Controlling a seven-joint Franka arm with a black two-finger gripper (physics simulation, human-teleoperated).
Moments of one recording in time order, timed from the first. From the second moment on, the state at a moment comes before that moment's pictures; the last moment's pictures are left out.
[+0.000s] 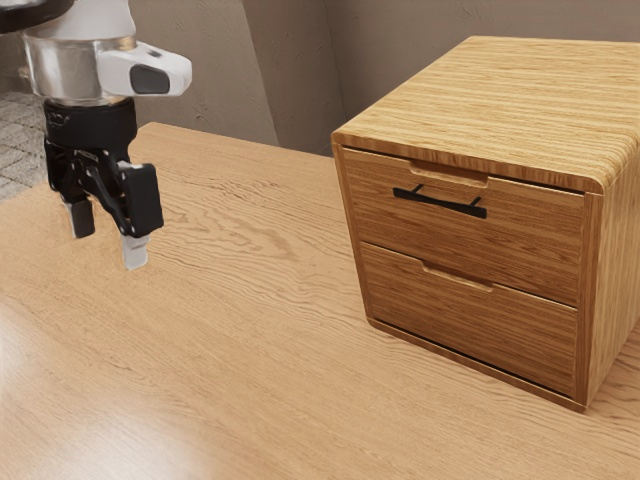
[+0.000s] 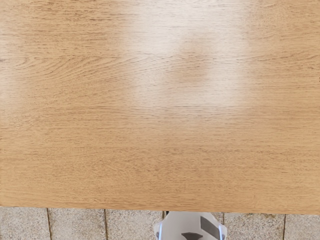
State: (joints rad) arm -0.04 -0.10 0.00 -1.28 0.11 0.94 0.03
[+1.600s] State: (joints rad) arm -0.04 -0.18 -0.25 -1.82 0.13 2.27 1.14
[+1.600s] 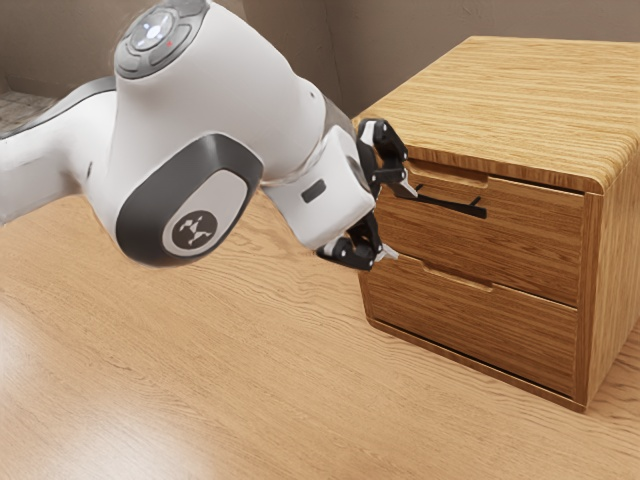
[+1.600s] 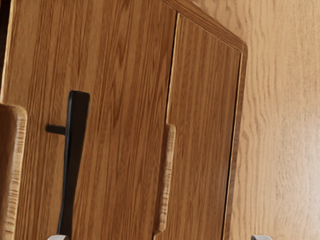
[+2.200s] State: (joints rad) arm -0.04 -0.06 -0.23 -1.72 0.10 2.33 1.22
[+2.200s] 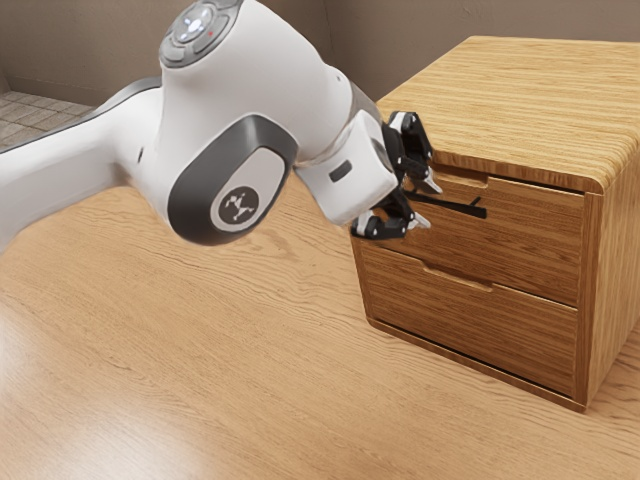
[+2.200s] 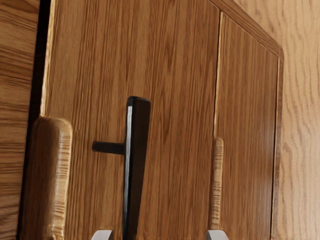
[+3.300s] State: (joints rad) arm -0.06 -0.20 -0.22 -1.91 0.11 2.31 1.24
